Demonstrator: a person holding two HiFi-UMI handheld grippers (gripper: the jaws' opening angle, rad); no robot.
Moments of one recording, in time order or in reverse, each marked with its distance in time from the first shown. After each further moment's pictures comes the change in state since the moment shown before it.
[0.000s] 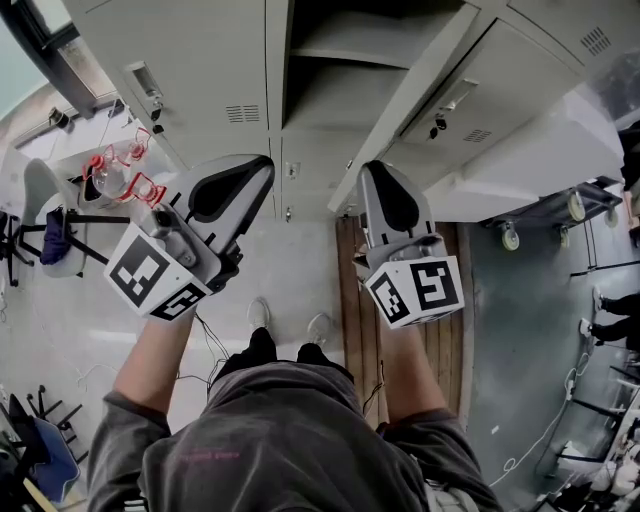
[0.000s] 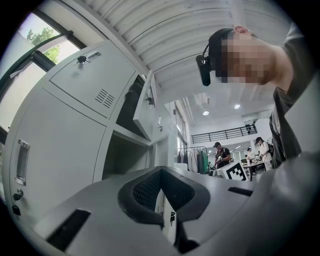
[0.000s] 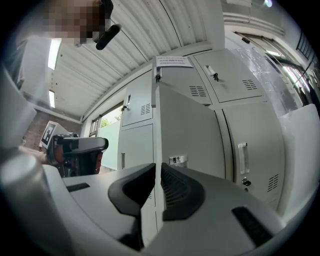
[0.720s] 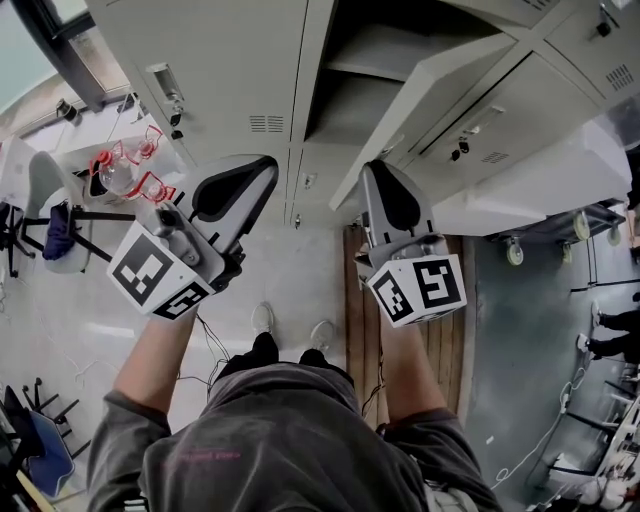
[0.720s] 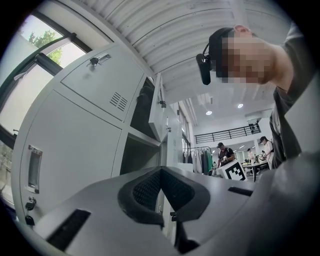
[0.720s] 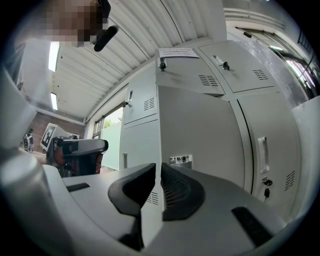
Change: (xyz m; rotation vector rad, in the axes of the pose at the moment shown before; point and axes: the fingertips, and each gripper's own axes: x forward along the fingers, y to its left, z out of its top) left arm -0.017 0.049 0.003 0.001 -0.004 0.037; right arm 0.053 0.022 -0.005 0.014 0.002 0.047
